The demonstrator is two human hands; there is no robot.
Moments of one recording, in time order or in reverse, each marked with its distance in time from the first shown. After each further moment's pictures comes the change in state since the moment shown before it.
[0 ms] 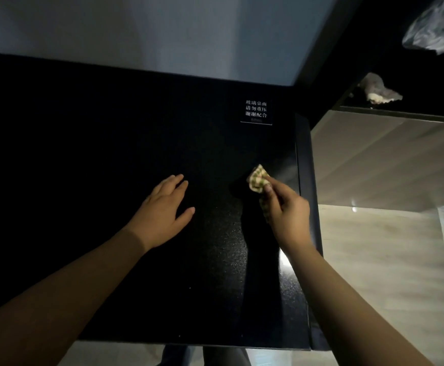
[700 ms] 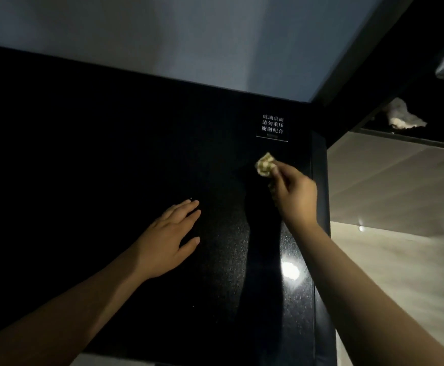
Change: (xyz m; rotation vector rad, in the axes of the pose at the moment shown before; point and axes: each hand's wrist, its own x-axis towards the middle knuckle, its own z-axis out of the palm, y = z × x) left_hand -0.016 -0.017 0.015 -0.051 -0.034 0.133; right_hand 0.074 -0.010 0.019 -0.151 -0.034 -0.082
